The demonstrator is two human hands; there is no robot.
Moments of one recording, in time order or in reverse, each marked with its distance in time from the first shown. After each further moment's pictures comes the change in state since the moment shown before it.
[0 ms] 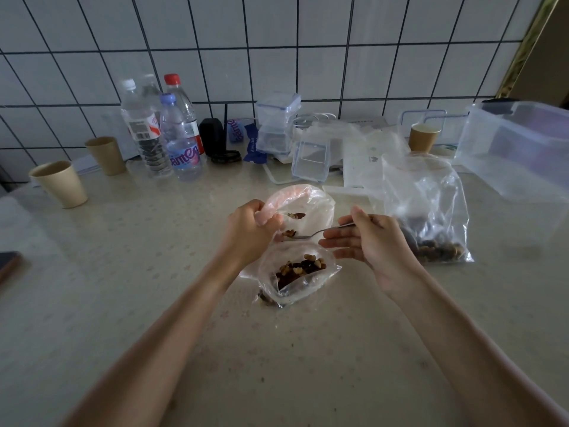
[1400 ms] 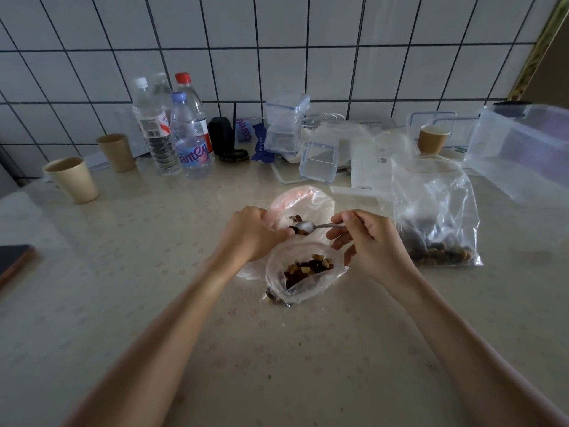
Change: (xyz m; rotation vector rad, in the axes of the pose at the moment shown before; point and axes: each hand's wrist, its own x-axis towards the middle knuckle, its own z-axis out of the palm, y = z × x) left_hand 0.005 -0.004 -0.010 0.222 -0.115 -0.111; right_hand 0.001 0.012 0.002 -0.458 -0.022 -0.346
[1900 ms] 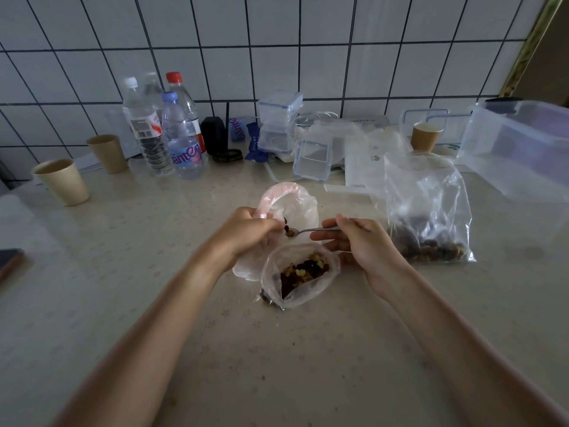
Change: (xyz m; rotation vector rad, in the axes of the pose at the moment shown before) left_hand -0.001 0.009 -0.008 -0.438 -0.181 -0.179; right_hand 0.006 0.002 0.005 0.375 -0.087 0.387
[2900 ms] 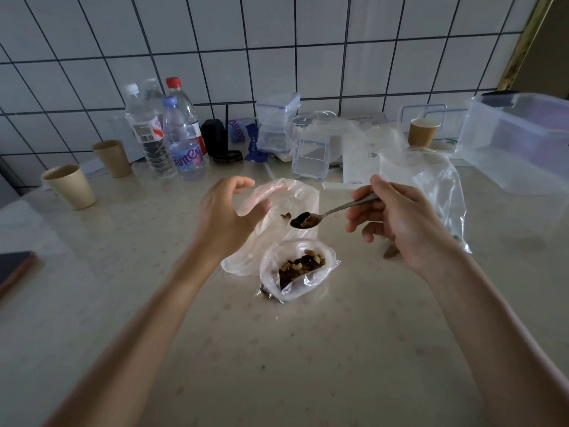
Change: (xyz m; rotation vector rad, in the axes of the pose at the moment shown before) left_hand -0.029 0.006 -0.020 0.340 0.383 0.524; right_hand -0.024 -0.047 -0.035 0.037 0.028 -0.226
